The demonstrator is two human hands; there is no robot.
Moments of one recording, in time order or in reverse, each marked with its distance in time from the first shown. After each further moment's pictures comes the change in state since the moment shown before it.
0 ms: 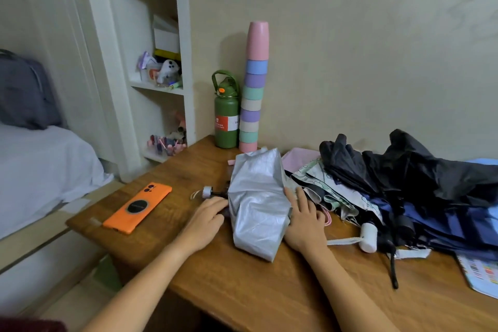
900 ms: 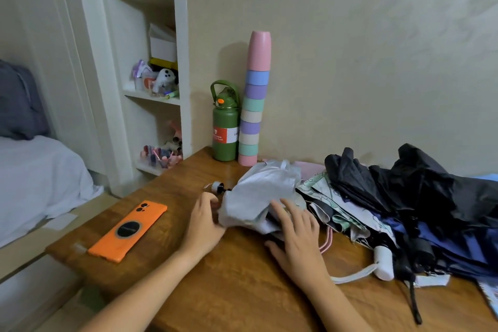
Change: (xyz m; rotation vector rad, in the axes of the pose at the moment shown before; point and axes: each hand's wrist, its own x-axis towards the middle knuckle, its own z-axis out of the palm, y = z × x) left_hand 0.043 -0.009 0.000 -0.064 0.331 -0.044; right_hand -0.009 -0.022 0.006 -0.027 0.499 -0.469
